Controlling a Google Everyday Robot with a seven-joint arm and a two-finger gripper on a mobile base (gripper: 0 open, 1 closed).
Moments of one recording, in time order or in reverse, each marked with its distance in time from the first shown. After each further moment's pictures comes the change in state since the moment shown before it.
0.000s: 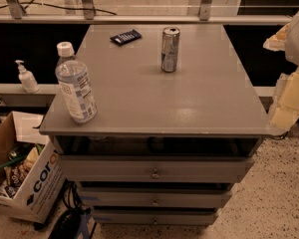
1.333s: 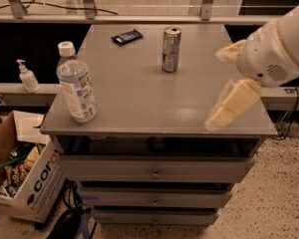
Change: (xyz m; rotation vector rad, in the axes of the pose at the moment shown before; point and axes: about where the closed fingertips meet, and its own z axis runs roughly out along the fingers) arm -0.078 -0.001 0.051 -0.059 -0.406 0.042
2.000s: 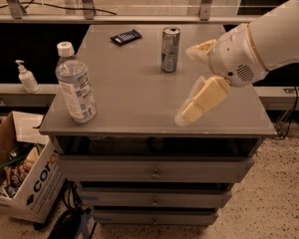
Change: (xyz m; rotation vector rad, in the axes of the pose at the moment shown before) arm -0.053 0.008 0.031 -0.069 -0.210 -0.025
